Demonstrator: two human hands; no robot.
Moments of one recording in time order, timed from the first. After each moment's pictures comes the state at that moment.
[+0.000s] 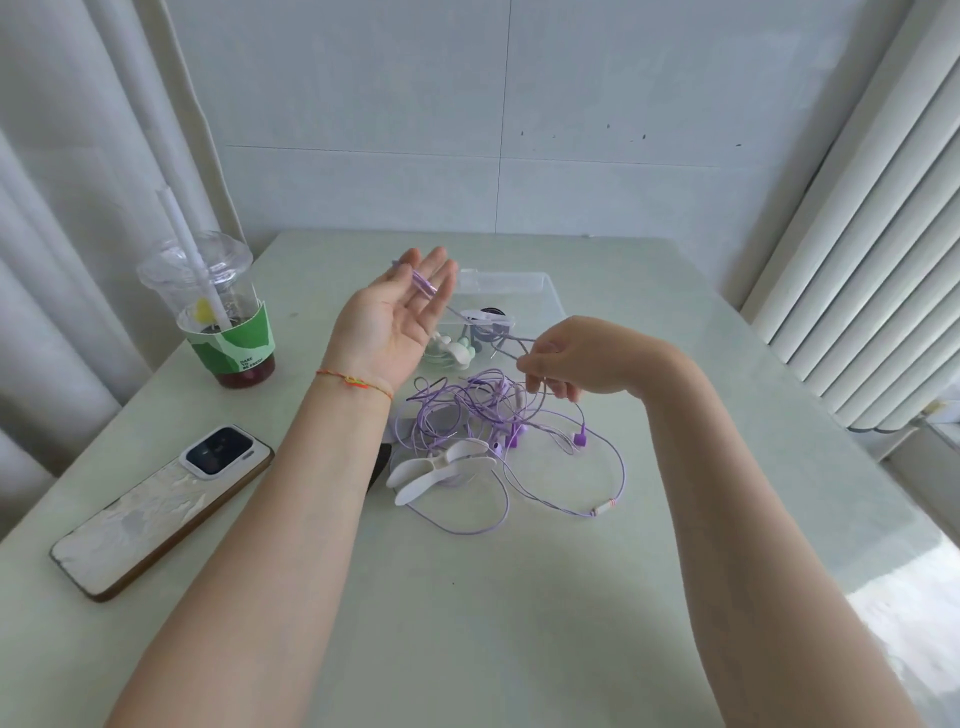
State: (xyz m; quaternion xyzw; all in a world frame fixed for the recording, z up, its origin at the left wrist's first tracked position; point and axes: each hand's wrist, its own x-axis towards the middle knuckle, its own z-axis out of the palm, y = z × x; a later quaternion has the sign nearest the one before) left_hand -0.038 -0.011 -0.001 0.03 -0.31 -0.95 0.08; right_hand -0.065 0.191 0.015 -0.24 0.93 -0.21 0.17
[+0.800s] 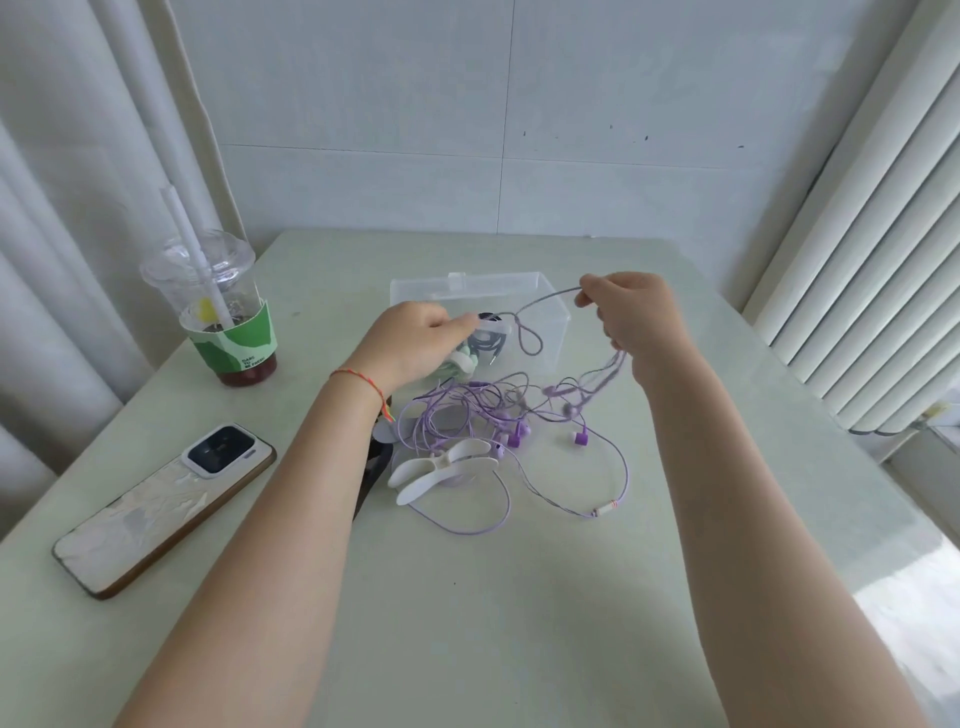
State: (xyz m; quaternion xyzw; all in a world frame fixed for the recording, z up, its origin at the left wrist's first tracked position) left_hand -0.035 -0.010 -0.011 0.05 -0.93 -0.36 0.09; right_hand -0.088 0.203 0.013 -0.01 0.83 -0.56 -0.04
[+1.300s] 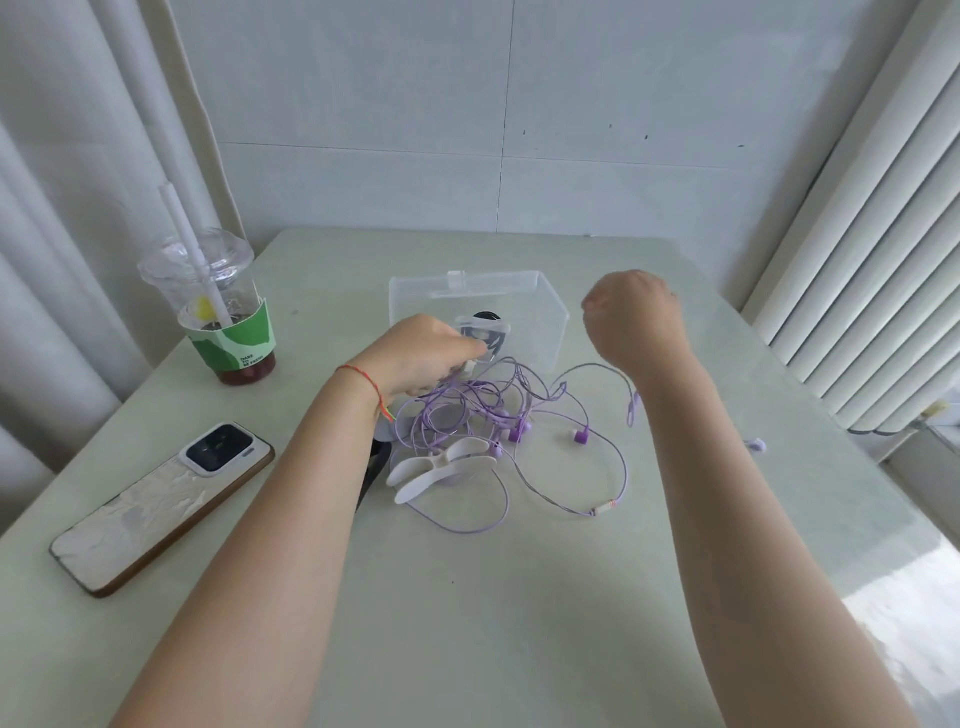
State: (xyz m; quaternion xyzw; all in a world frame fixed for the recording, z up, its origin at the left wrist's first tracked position) left_hand -0.031 -0.004 -0.012 0.04 -0.89 -0.45 -0.05; right_hand -0.089 0.203 0.007 -0.08 0.97 -0.18 -0.17
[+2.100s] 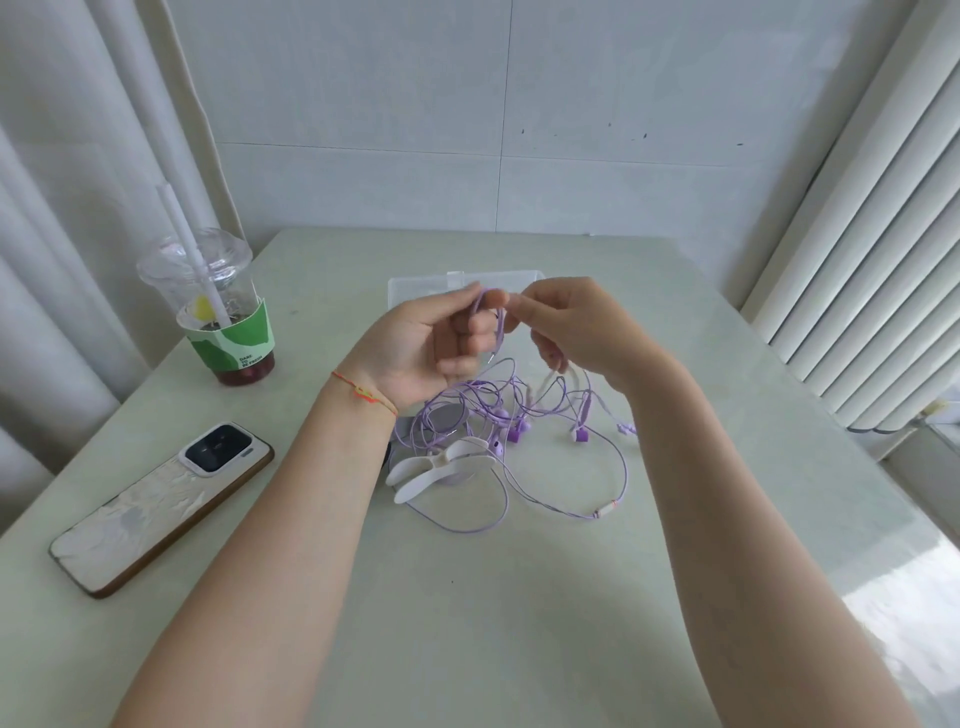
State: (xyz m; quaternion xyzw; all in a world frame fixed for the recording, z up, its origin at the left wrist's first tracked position) left_hand -0.023 0.006 -0.001 -0.07 -0.49 -0.86 -0.16; right_hand -0.065 0.178 0.017 -0.24 0.84 -0.49 0.06
